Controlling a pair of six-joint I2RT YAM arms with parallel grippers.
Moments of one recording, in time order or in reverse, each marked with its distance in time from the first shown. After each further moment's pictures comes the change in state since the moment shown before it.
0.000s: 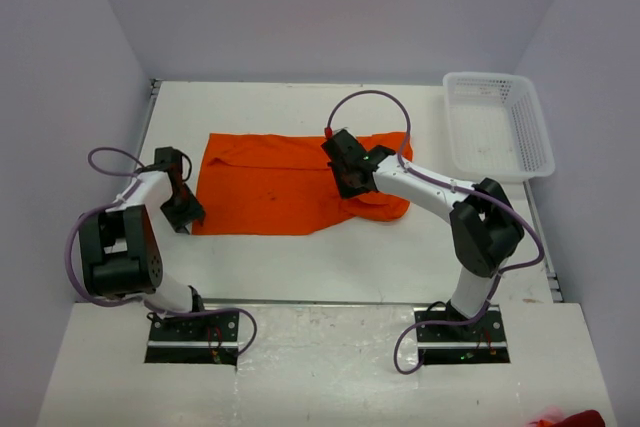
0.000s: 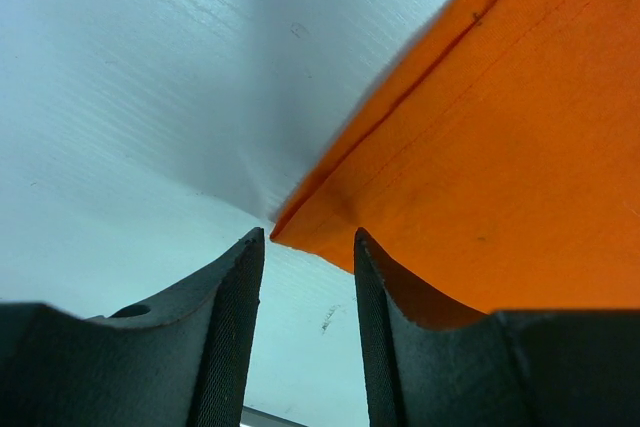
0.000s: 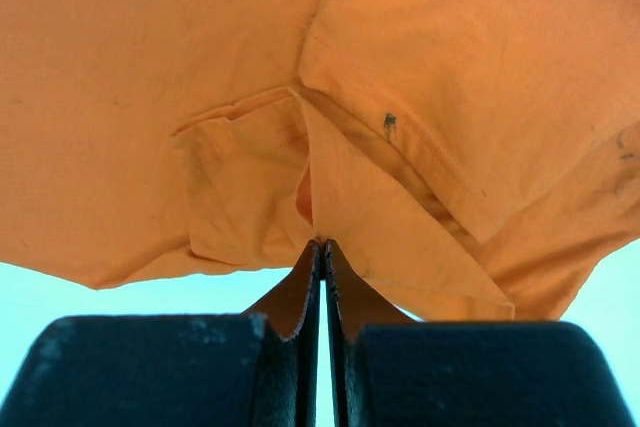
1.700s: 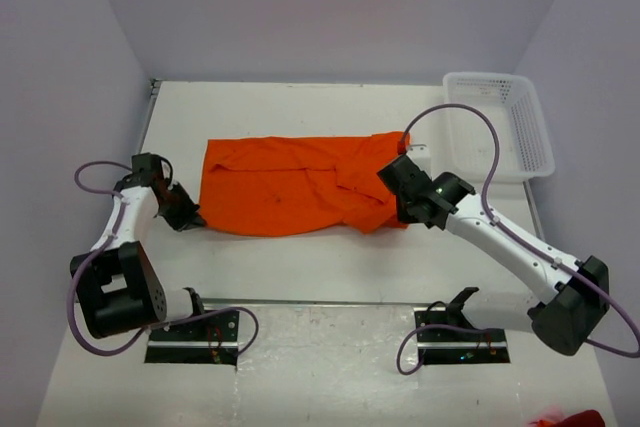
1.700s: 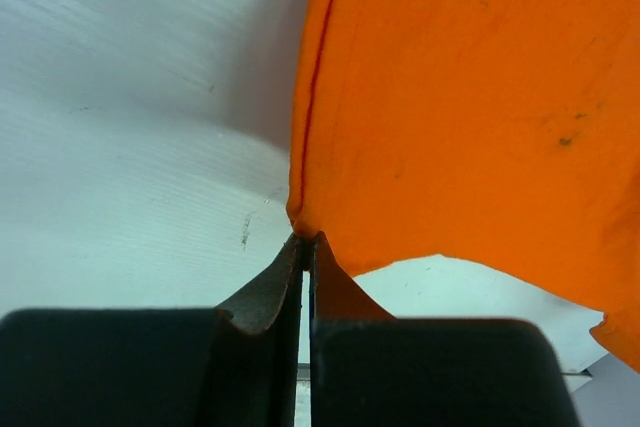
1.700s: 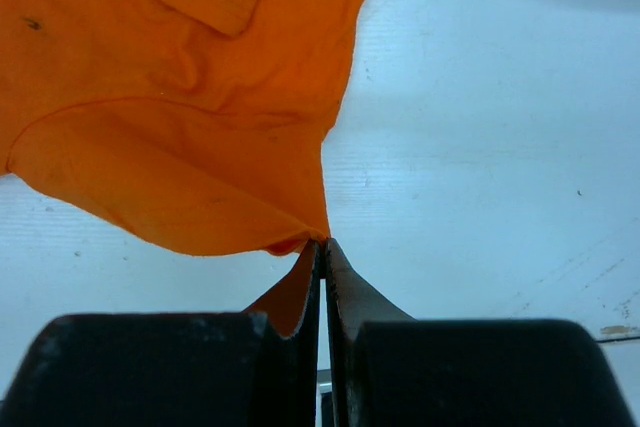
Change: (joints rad) left arm 0.097 -0.189 -0.050 -0.054 0.363 0.040; right arm -0.025 -0.566 -0.262 -0.372 0.238 0.237
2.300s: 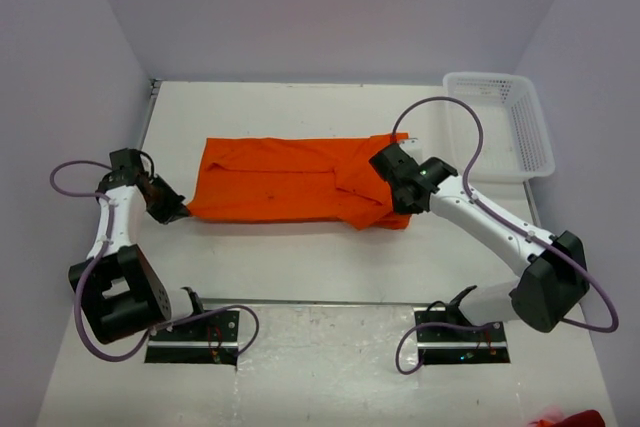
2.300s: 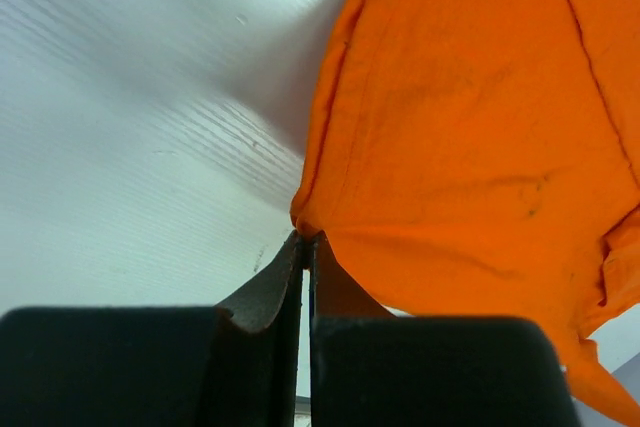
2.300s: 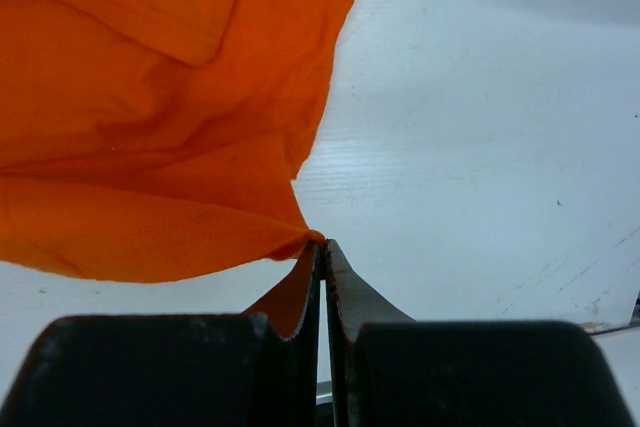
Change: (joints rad) left arm 0.104 -0.040 0.053 0.008 -0.027 -0.023; right arm -0.051 0.154 0.052 0.000 -0.003 -0.047
